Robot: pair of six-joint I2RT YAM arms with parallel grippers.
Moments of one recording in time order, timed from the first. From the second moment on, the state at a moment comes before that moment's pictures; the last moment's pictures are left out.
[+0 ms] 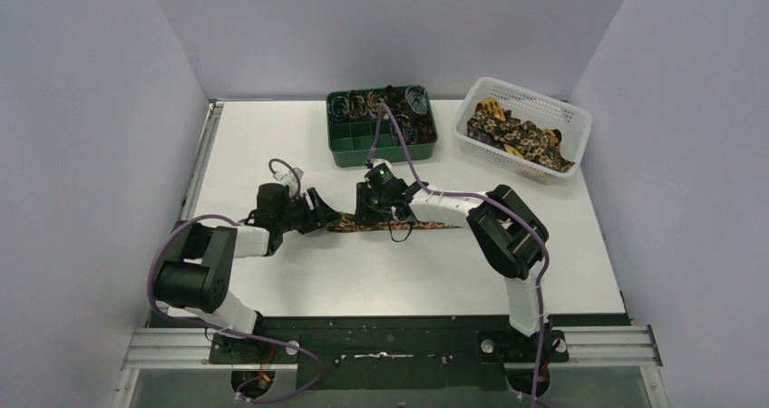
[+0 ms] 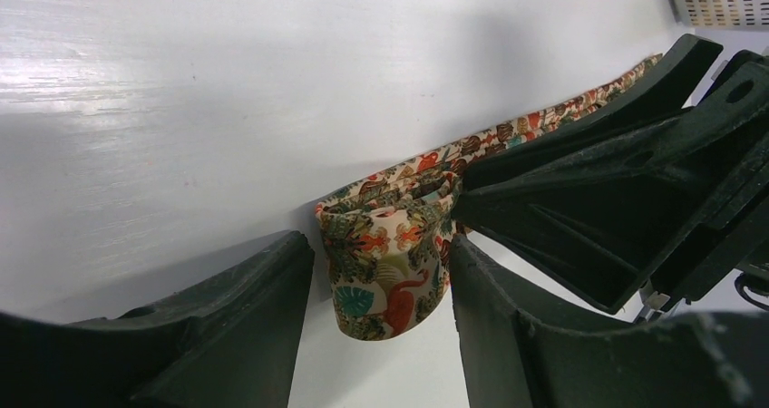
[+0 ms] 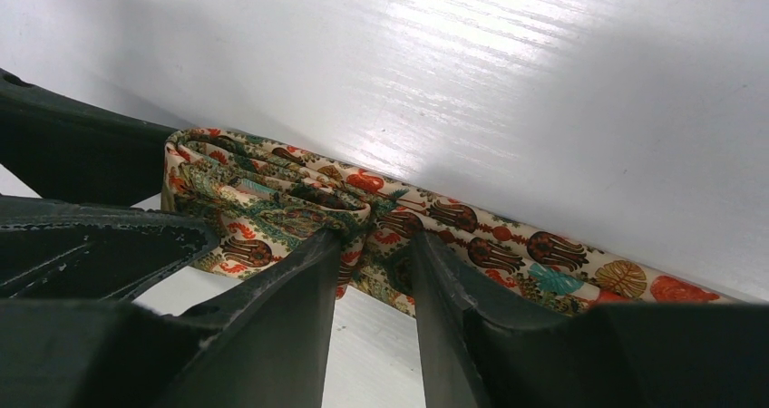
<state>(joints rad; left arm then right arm) -0.18 1.58 0.49 0.47 0.49 -0.63 0.79 2.01 1.29 -0.15 -0.06 0.62</state>
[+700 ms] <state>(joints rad) -0.22 1.63 0.55 0.44 0.51 -0.60 0.78 2.01 1.29 -0.14 -0.06 0.62</state>
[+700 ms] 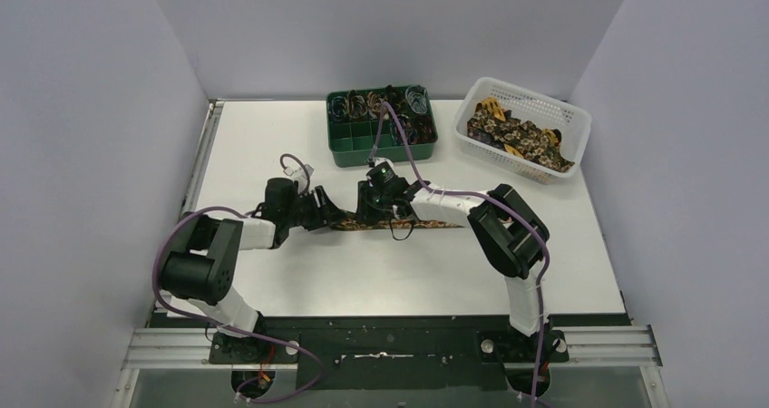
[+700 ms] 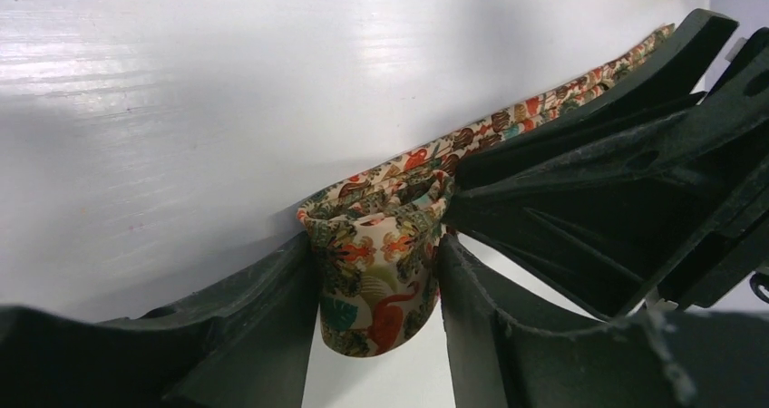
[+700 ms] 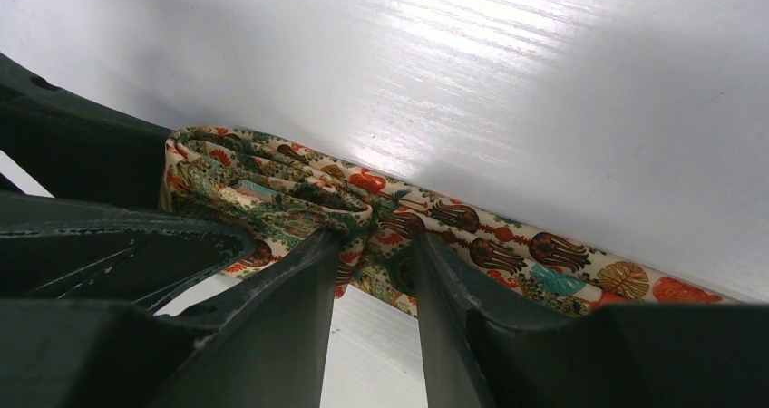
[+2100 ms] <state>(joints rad) -0.59 1.57 1.05 -0.46 -0.37 -0.42 0.60 1.64 1.08 -0.20 -0.16 0.51</state>
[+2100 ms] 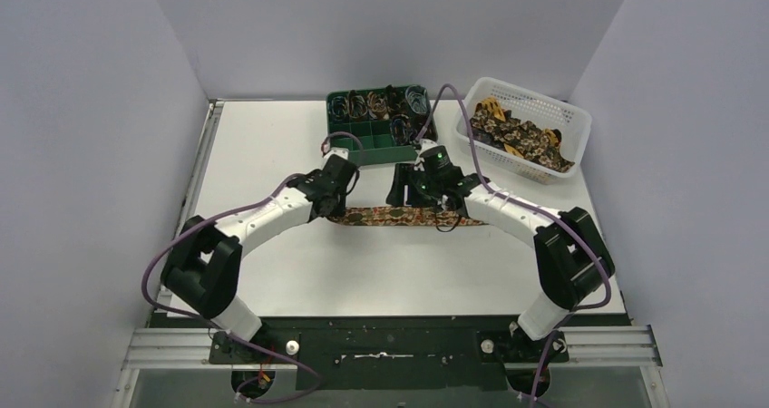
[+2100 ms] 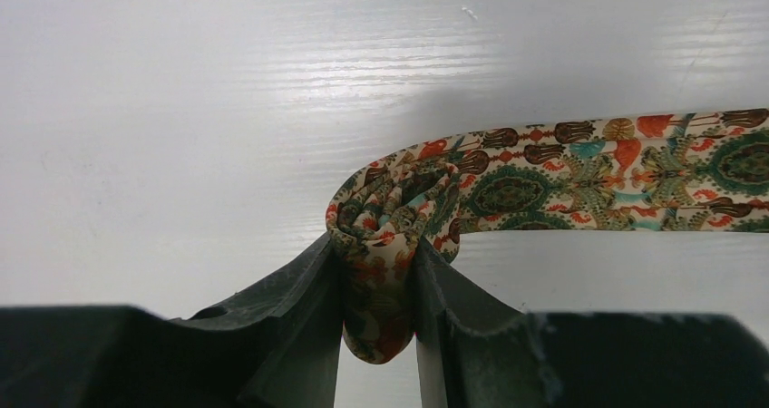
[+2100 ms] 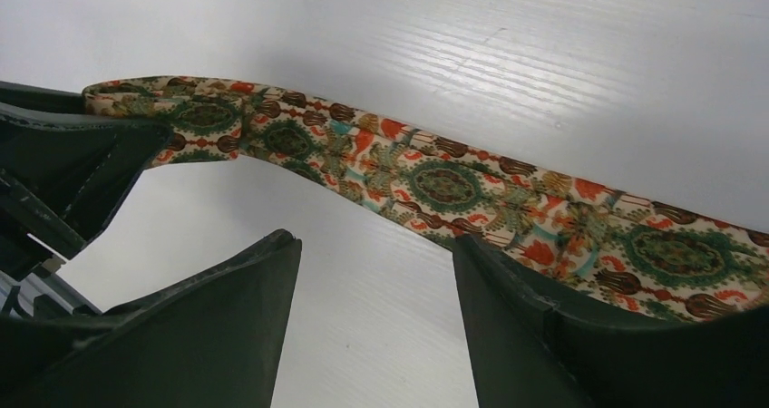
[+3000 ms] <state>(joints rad) -0.82 2.02 1.44 -0.71 -0.73 -0.47 0.31 1.36 0.90 -0.19 -0.20 0.53</state>
